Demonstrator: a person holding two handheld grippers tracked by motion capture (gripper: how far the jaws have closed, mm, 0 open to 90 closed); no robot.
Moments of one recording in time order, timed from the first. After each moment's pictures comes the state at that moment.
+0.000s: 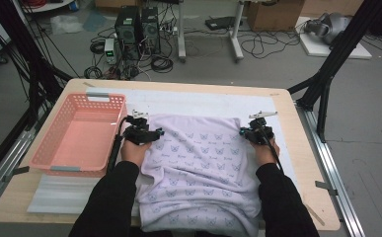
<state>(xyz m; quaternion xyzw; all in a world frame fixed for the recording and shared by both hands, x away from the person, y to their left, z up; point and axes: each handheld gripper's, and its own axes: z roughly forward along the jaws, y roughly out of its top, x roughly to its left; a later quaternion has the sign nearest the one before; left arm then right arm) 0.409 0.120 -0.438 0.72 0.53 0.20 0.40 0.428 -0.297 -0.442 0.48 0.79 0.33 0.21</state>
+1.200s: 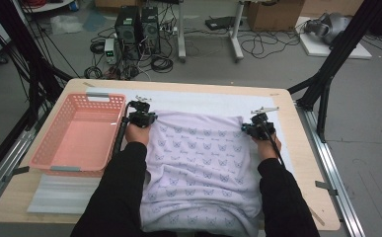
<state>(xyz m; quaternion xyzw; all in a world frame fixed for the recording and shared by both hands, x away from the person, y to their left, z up) 0.475 0.125 -0.442 0.70 0.55 0.26 0.37 0.451 -0.299 -0.442 0.47 0.79 0.34 0.21</state>
